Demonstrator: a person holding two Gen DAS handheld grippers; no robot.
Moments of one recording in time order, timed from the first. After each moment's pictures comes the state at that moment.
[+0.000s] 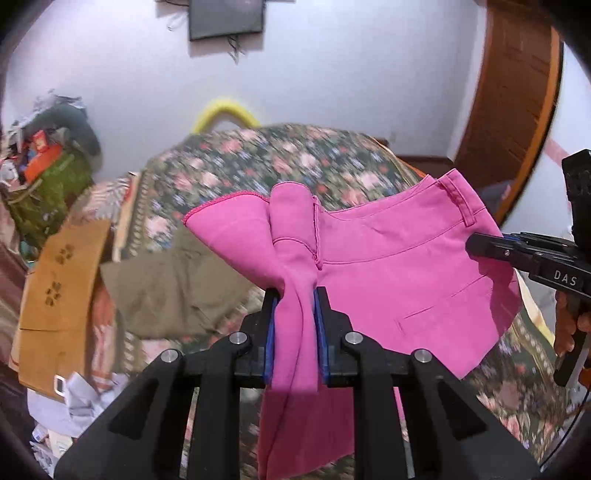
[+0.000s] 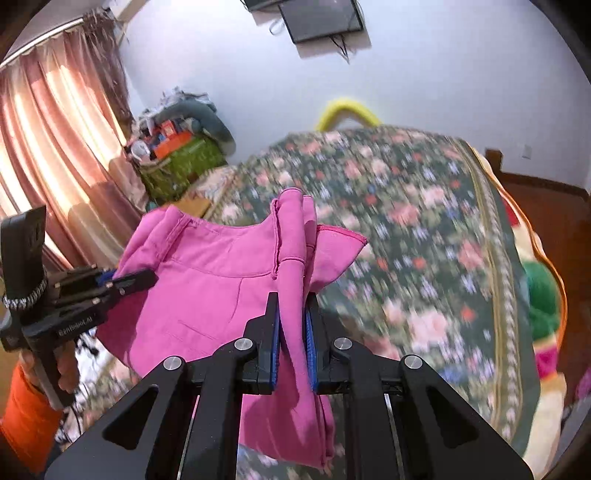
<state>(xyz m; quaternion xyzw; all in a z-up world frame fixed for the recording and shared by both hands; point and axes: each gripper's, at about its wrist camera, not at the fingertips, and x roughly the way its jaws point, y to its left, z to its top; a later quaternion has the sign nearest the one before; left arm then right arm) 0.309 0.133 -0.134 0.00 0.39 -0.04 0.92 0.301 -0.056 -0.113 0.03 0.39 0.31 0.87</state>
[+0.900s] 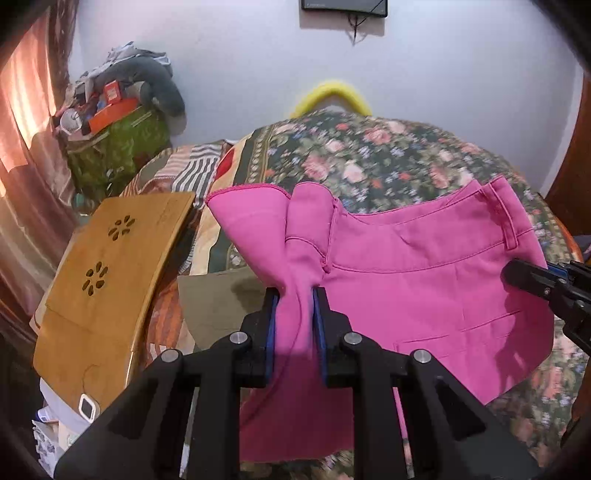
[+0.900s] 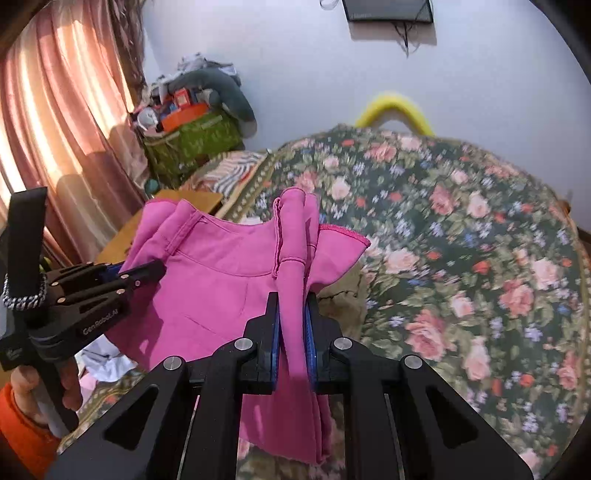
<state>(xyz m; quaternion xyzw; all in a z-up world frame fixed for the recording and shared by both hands) 0.440 0.303 -0.225 -0.04 0.41 0.13 0.90 0.415 0.132 -0.178 -0.04 0.39 0.34 0.85</state>
